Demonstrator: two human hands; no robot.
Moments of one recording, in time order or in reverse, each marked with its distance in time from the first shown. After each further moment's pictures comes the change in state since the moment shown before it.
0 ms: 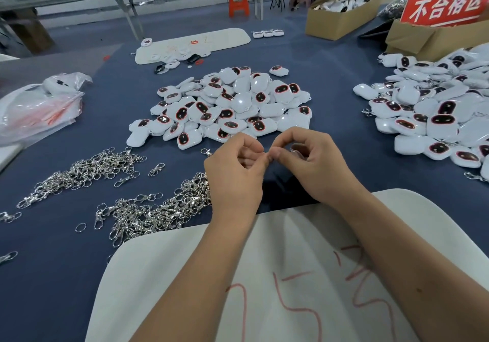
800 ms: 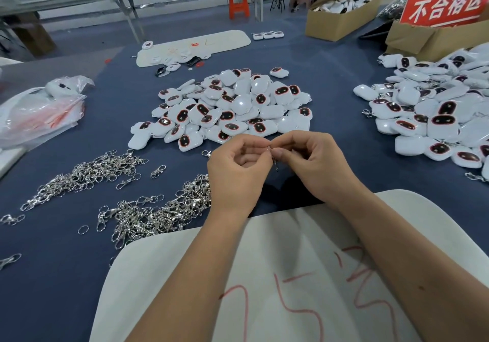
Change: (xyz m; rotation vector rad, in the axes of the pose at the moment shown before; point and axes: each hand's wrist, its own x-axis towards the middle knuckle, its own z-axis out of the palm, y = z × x) left_hand 0.004 0.002 -0.002 -0.246 -0.075 -0.065; right_hand 0.003 0.003 -0.001 0.083 -0.003 0.005
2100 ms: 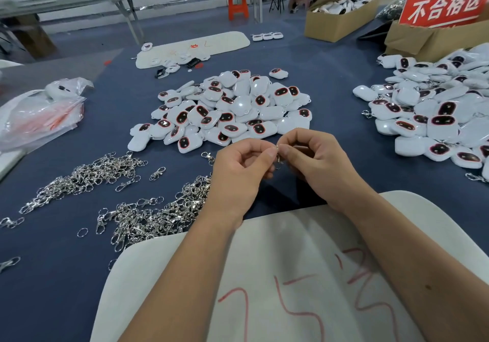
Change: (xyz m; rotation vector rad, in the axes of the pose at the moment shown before) left_hand 0.002 0.001 -0.006 -0.111 -0.223 -0.096; right_hand -0.002 -0.003 -0.004 0.118 -0.024 0.073
